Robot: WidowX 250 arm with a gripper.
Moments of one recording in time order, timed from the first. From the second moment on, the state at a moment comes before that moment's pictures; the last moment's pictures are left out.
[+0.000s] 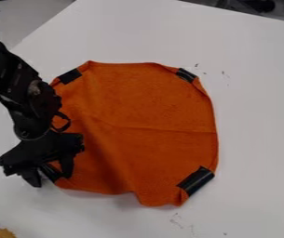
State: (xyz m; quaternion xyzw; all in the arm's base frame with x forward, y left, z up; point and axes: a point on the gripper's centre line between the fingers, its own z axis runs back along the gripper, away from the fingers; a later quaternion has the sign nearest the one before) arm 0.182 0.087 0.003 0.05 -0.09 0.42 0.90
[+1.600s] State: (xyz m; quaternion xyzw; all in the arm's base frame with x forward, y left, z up) arm 0.372 0.102 0.057 0.03 -0.09 0.13 0.99
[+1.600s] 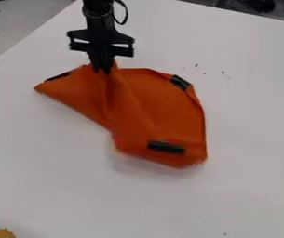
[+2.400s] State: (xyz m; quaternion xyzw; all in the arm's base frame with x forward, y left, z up) arm 0.398 0.100 0.063 0.01 -0.09 0.04 1.00
